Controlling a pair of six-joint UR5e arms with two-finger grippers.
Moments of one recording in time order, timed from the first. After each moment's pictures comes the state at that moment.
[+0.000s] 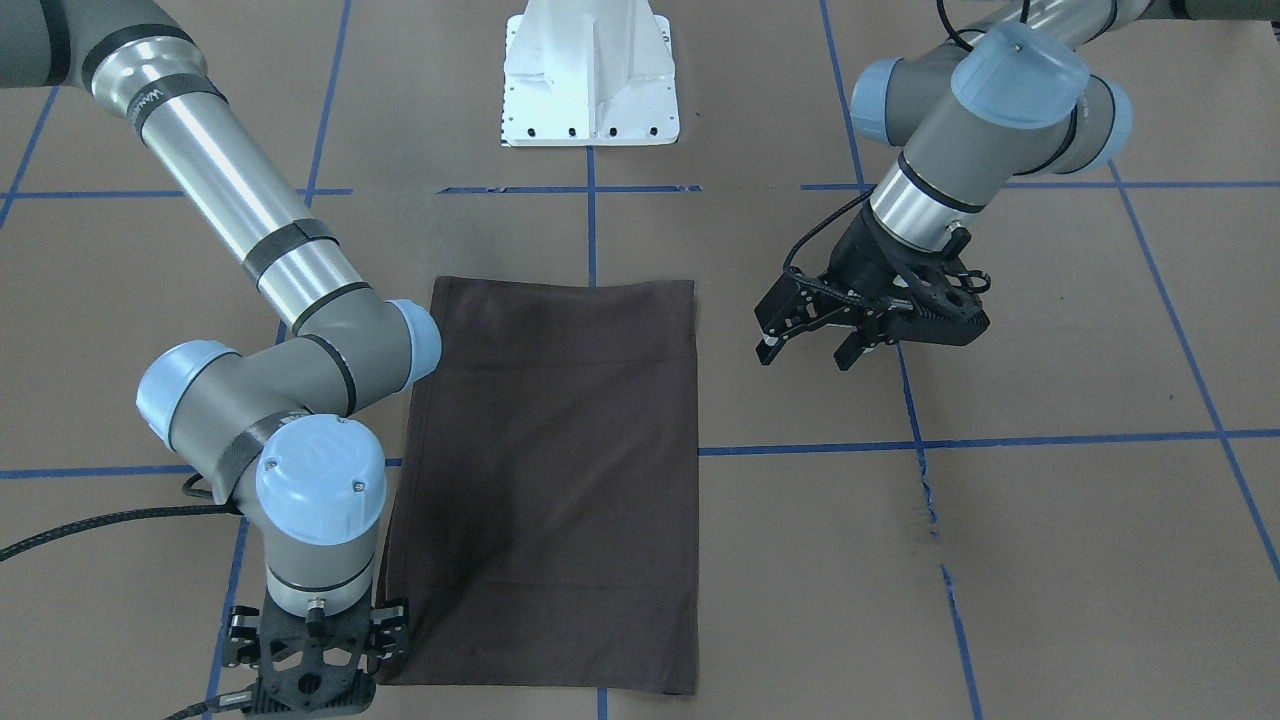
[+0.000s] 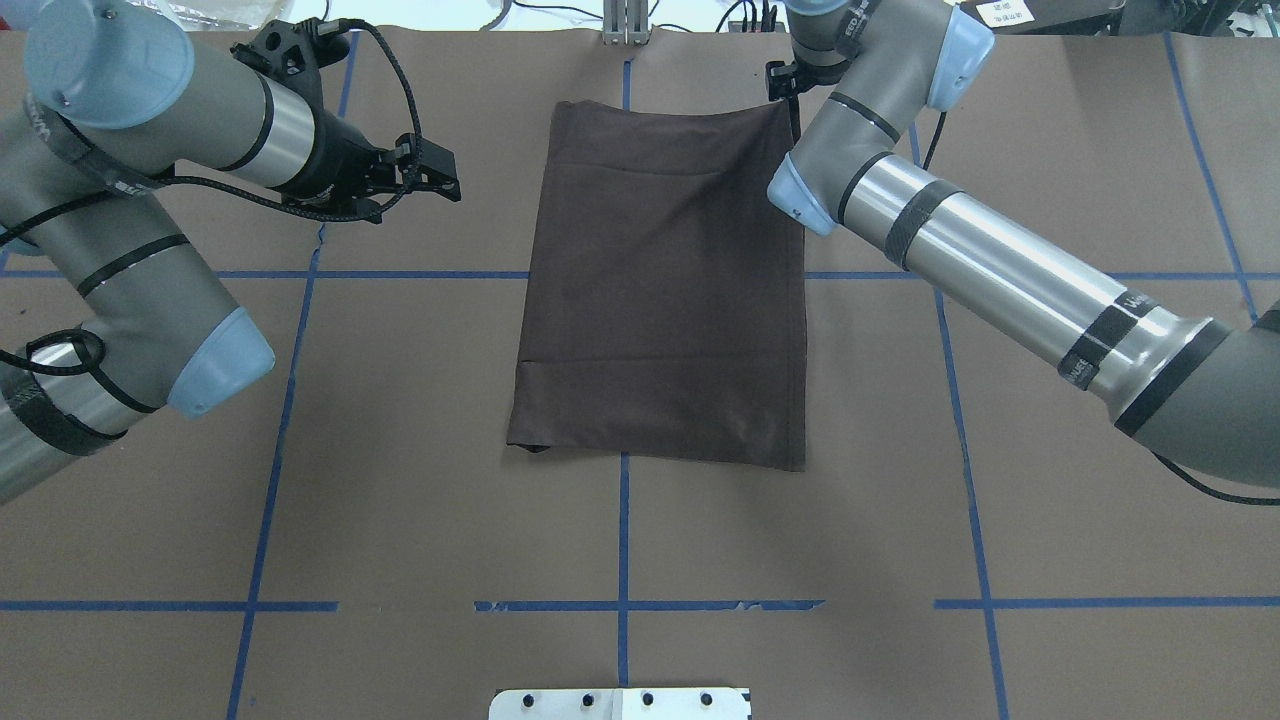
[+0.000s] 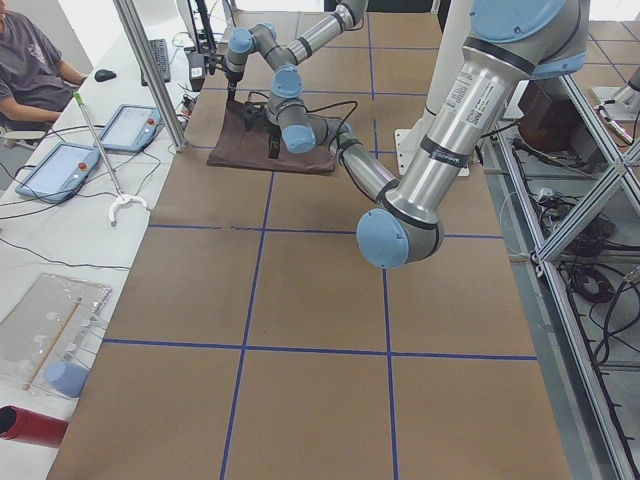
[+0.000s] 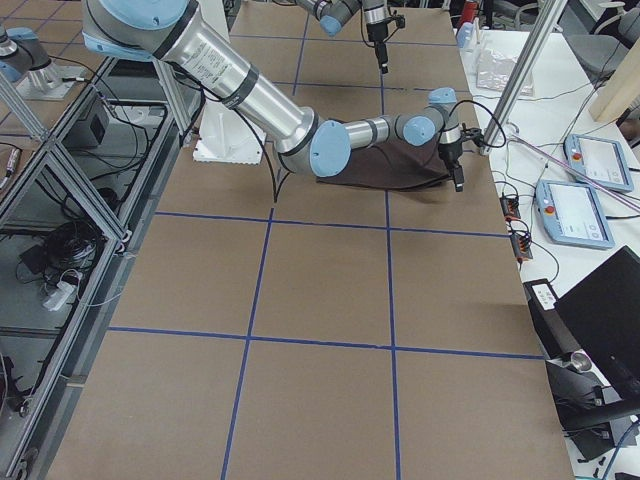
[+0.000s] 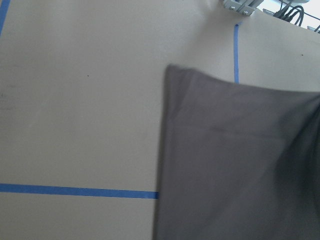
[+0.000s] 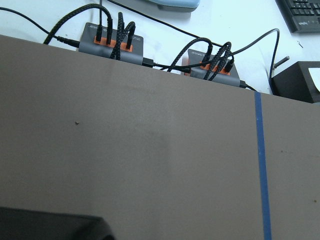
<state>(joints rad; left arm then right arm) -0.85 -2.08 -1.72 -2.01 -2.04 -1.26 0.90 -0.54 0.77 -1.22 1.68 0.74</state>
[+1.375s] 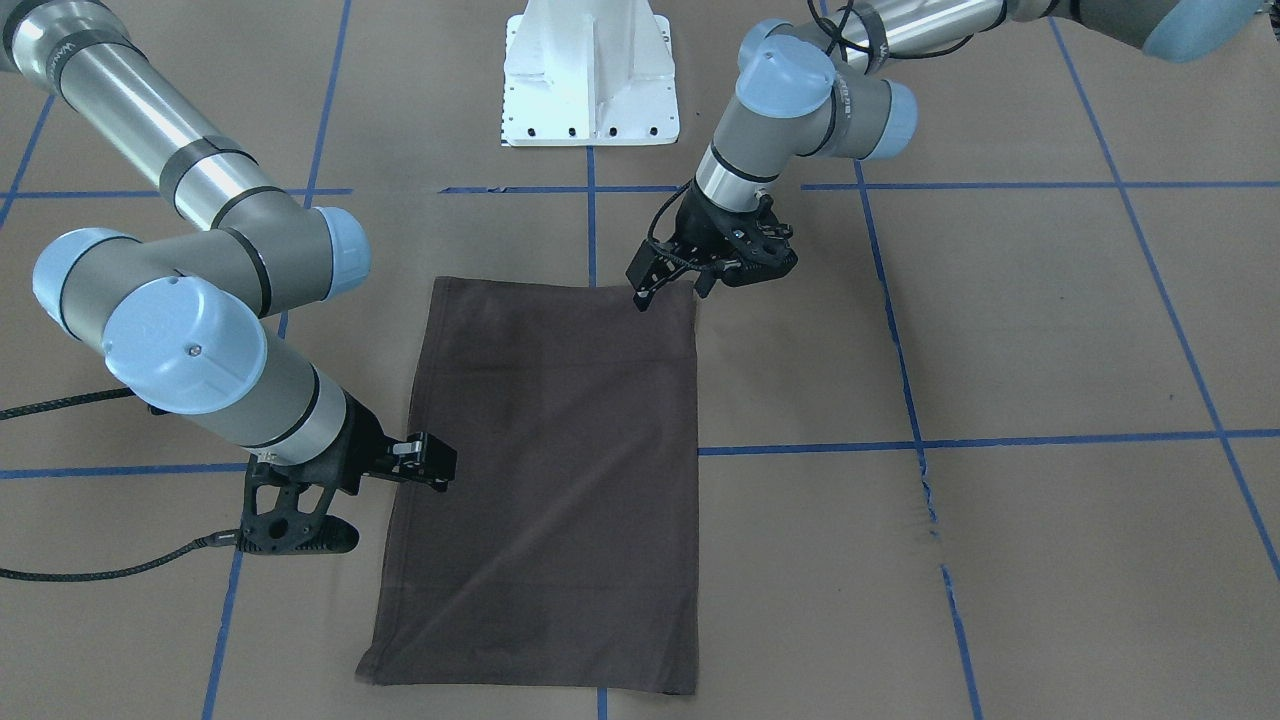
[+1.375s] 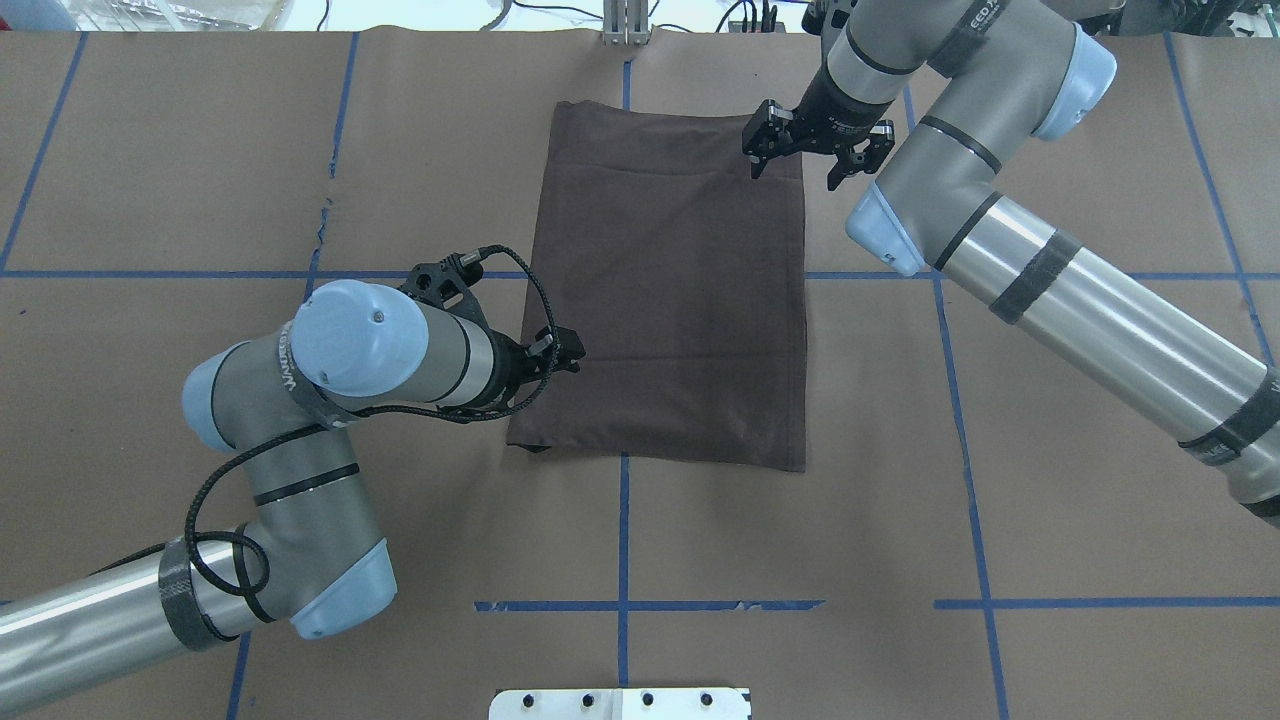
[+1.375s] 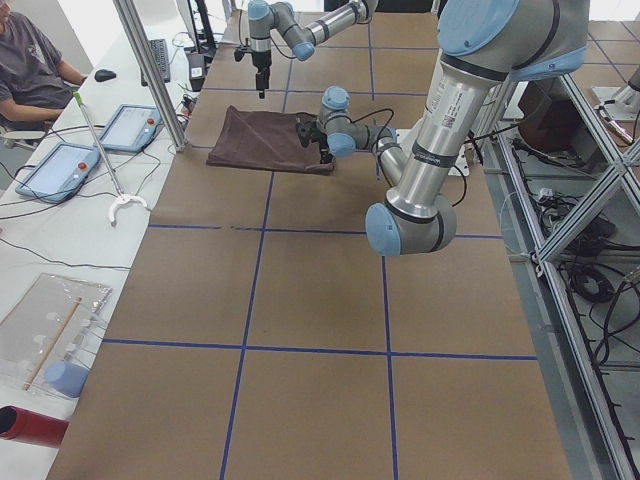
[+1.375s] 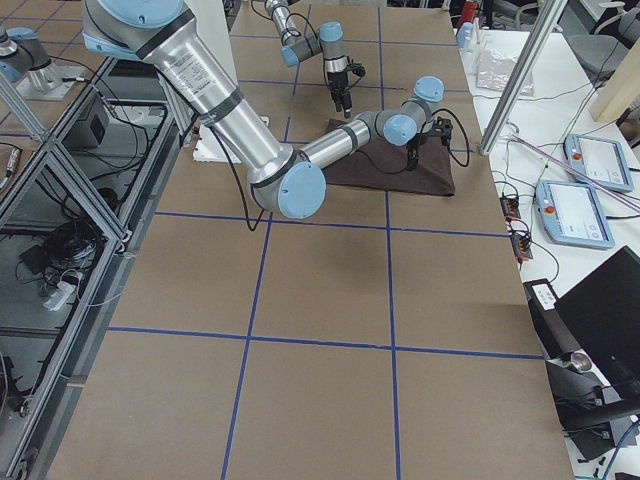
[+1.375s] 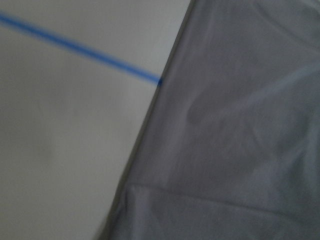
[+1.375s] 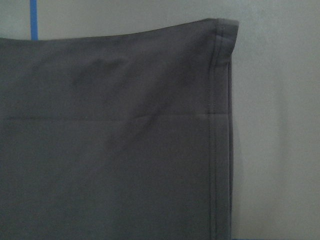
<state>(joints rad) -0.47 -2.11 -1.68 -2.01 -1.74 -1.77 0.92 -0.81 1.27 -1.29 2.26 1.05</state>
